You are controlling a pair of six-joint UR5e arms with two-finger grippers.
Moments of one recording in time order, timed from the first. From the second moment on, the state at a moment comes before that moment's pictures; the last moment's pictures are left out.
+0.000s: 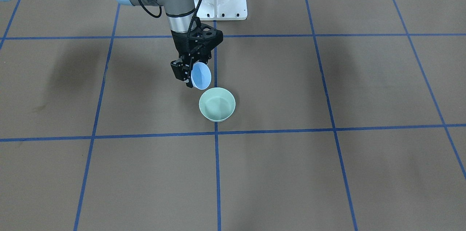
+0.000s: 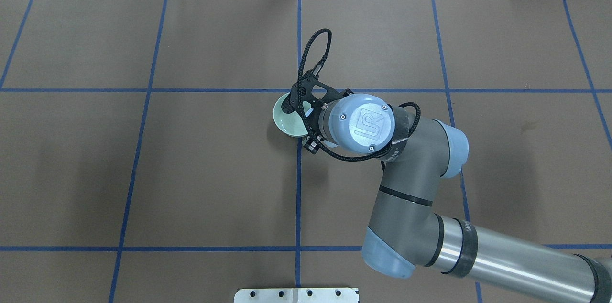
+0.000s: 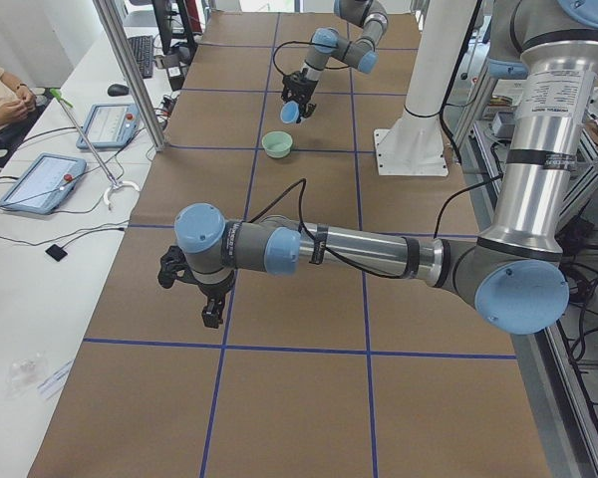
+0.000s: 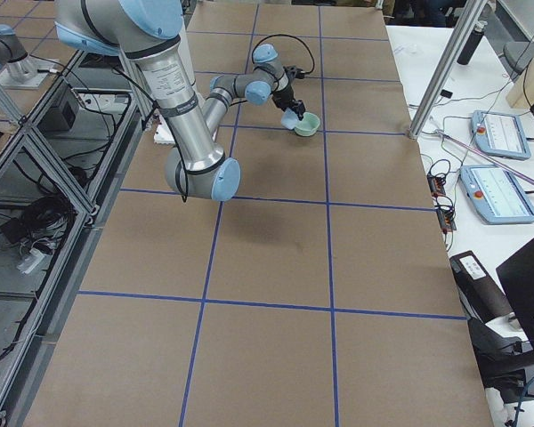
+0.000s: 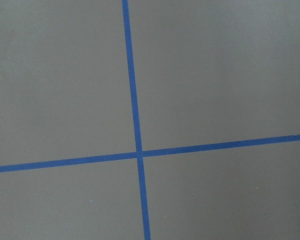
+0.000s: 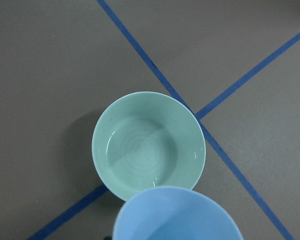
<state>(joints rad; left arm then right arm) -1.56 -1.71 -1.57 -1.56 -2.41 0.01 0.44 -0.92 1.74 -1.44 1.53 0.35</state>
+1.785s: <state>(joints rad) -1.56 -1.71 -1.56 -1.56 -2.41 0.01 0.53 -0.73 1.59 -1.69 1.81 0.30</state>
